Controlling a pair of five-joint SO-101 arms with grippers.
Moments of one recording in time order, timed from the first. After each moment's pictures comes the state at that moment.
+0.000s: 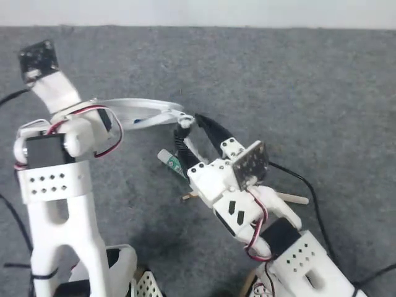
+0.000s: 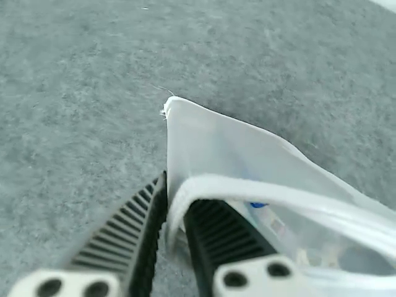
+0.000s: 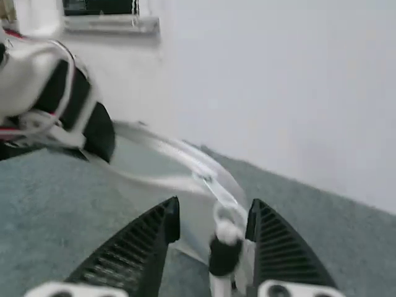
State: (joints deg) left arm -15.0 -32.2 16.8 81.8 21.1; right arm -42.2 -69.0 69.3 13.7 -2.6
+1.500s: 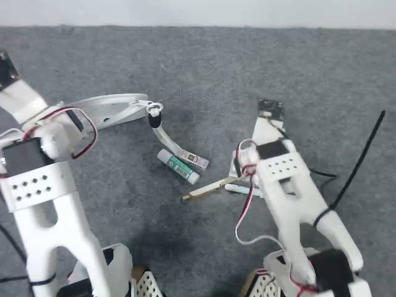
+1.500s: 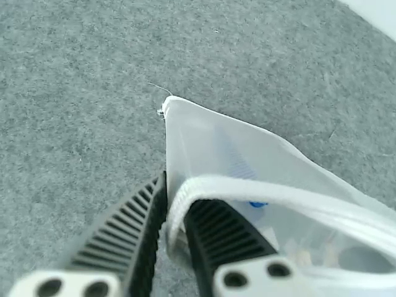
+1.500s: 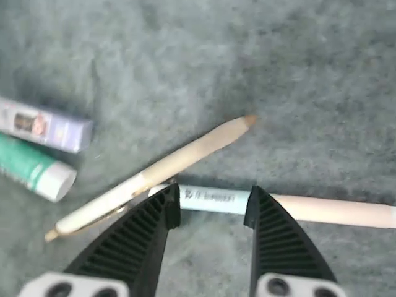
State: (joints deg) left arm -25.2 -32.2 18.9 79.3 21.7; right arm -19.2 -17.3 41.6 61.5 -27.2
